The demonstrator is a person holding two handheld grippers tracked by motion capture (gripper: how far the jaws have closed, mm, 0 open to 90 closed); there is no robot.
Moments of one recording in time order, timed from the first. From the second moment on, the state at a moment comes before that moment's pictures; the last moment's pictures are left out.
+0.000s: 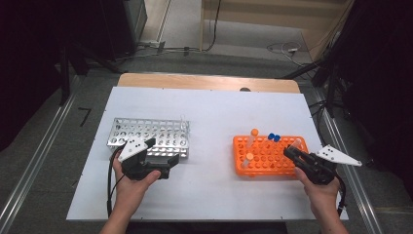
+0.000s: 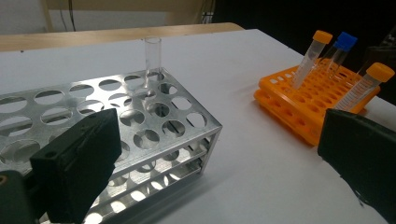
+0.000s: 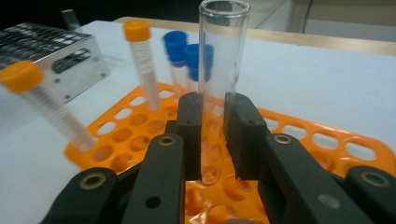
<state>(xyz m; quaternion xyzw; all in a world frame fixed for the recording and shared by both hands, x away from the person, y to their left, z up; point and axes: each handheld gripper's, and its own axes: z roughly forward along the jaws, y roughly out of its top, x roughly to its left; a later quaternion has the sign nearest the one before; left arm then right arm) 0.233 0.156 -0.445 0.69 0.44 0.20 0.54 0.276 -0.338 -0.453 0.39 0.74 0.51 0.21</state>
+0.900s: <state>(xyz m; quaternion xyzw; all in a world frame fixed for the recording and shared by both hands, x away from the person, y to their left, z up) 0.230 0.137 -0.442 0.71 0.41 0.17 0.55 0.243 -0.275 -0.444 0.28 0.79 0.53 0.12</state>
